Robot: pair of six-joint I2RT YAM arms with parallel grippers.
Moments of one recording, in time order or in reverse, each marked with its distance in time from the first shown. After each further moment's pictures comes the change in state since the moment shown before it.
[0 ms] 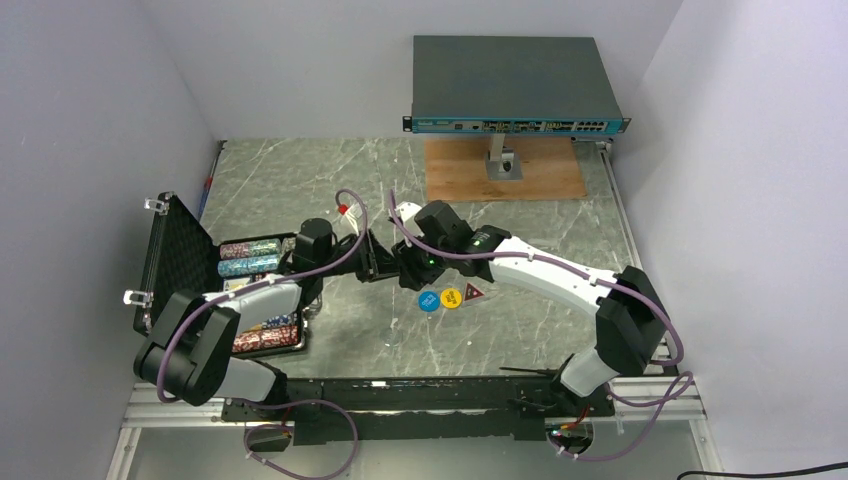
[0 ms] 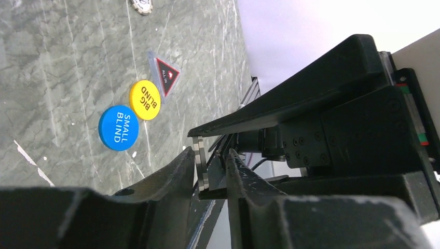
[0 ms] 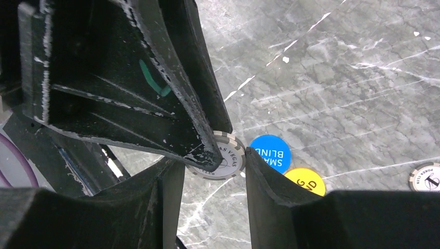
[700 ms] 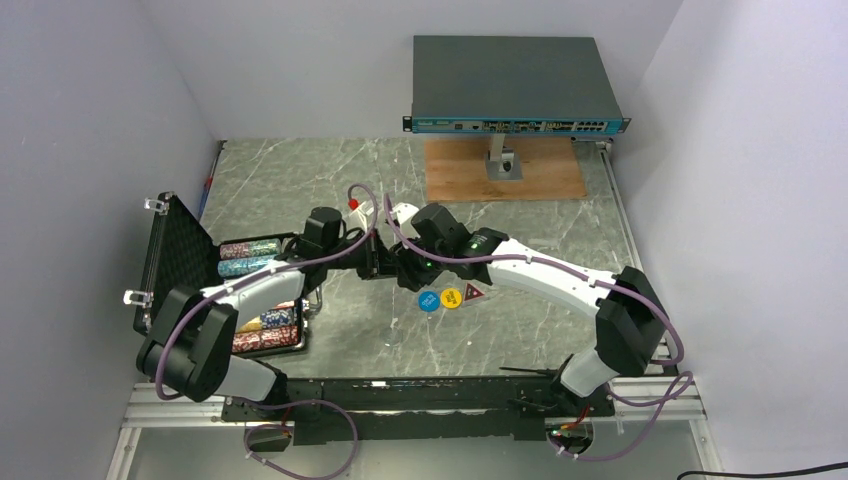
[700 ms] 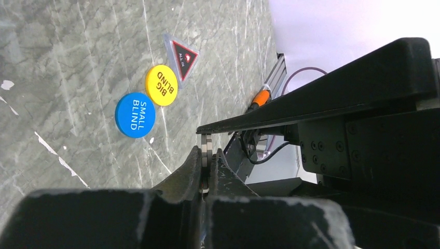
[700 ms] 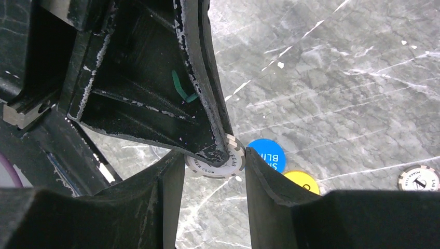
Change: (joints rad) left arm -0.016 0.018 0.134 -0.309 0.017 0.208; right arm 0.026 0.000 0.000 0.014 0.043 -0.019
